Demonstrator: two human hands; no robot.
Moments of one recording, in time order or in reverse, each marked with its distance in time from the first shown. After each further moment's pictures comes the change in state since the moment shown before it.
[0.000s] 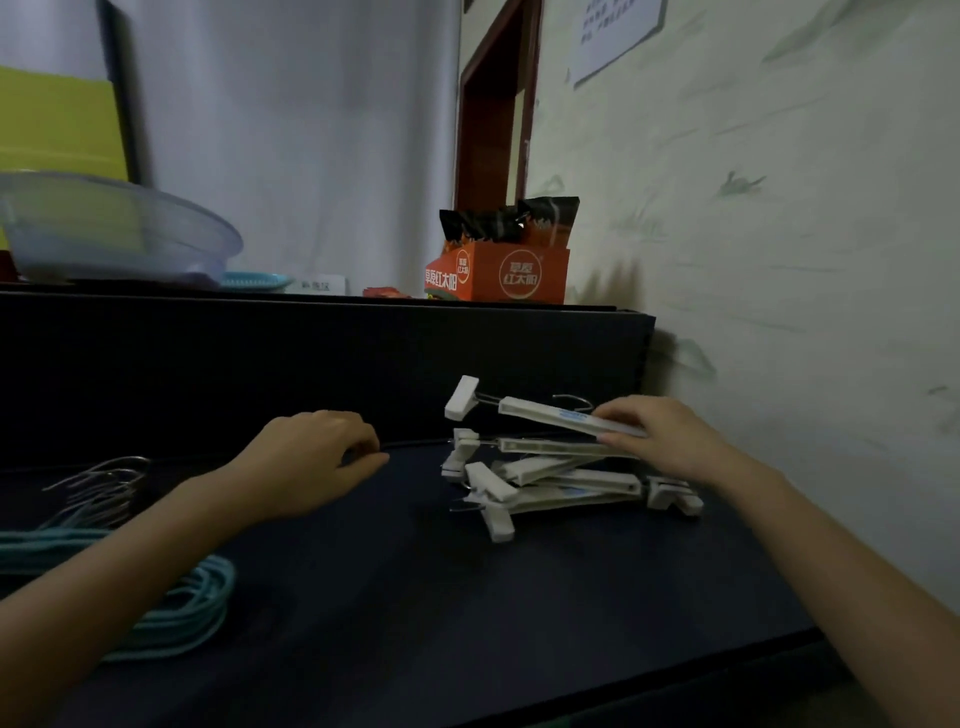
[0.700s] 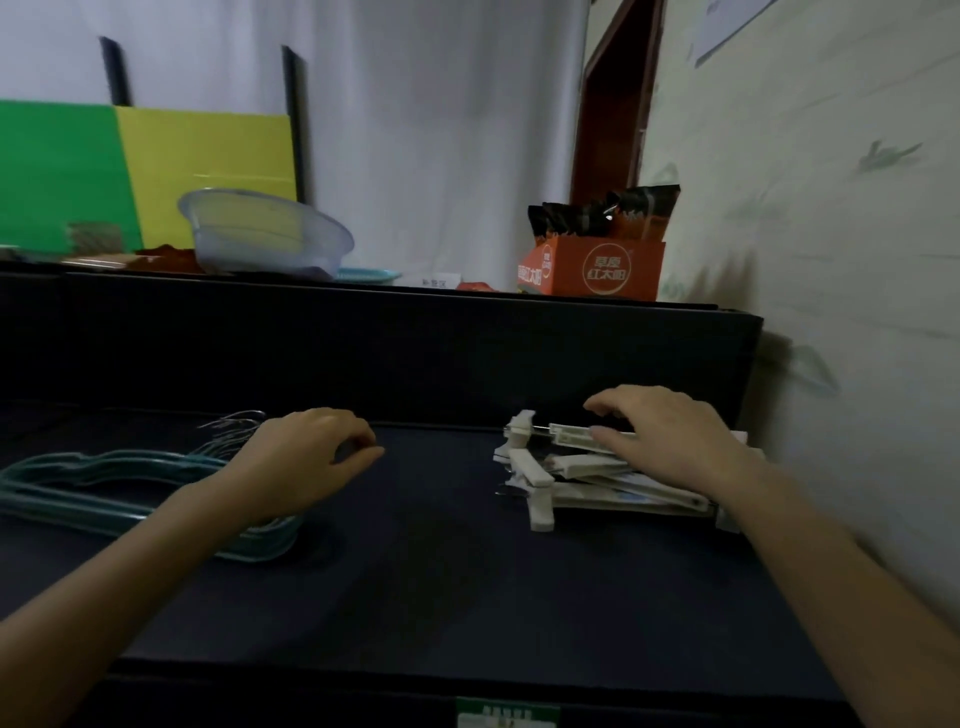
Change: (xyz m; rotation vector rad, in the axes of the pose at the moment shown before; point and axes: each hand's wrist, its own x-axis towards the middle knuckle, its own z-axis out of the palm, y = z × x) left_hand -0.055 0.012 -0.010 0.066 0.026 -0.296; right_hand 0.014 -0.043 0.008 -0.157 0.038 -0.252
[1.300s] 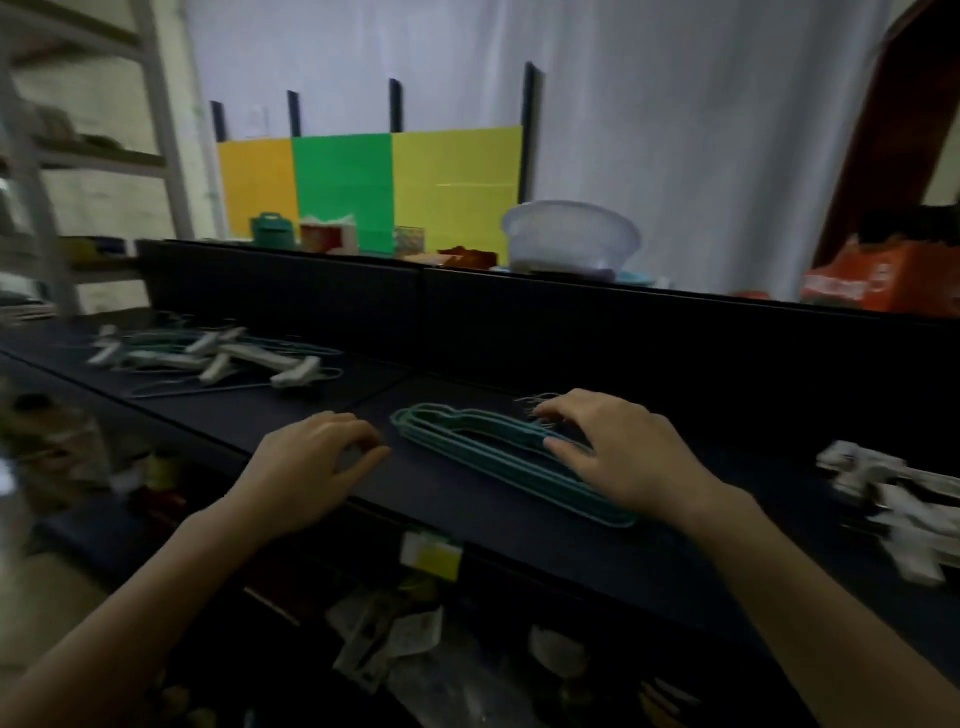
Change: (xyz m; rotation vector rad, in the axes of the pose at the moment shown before) left_hand -0.221 -0.164 -0.071 0.055 0.110 -0.398; right_hand 0.025 -0.299 0.019 0.317 0.044 -0.547
